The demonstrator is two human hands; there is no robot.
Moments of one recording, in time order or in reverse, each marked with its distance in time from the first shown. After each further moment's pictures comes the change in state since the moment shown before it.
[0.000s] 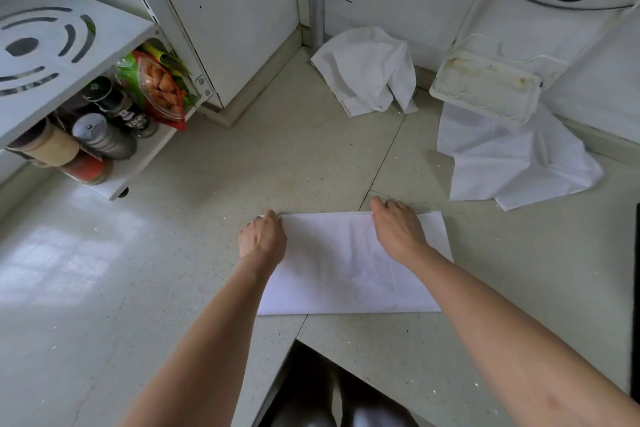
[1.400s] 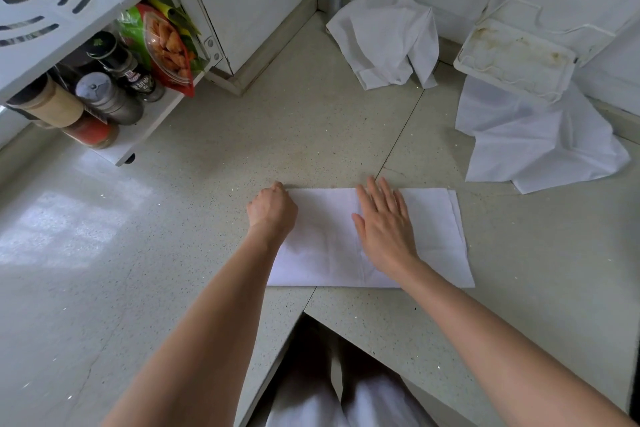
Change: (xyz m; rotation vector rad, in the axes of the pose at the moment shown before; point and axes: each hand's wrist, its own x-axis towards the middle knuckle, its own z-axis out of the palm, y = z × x) left_hand 0.004 0.005 -0.006 -0.046 -0.055 -0.070; right_hand -0.035 -0.045 0.014 0.114 0.115 -0.064
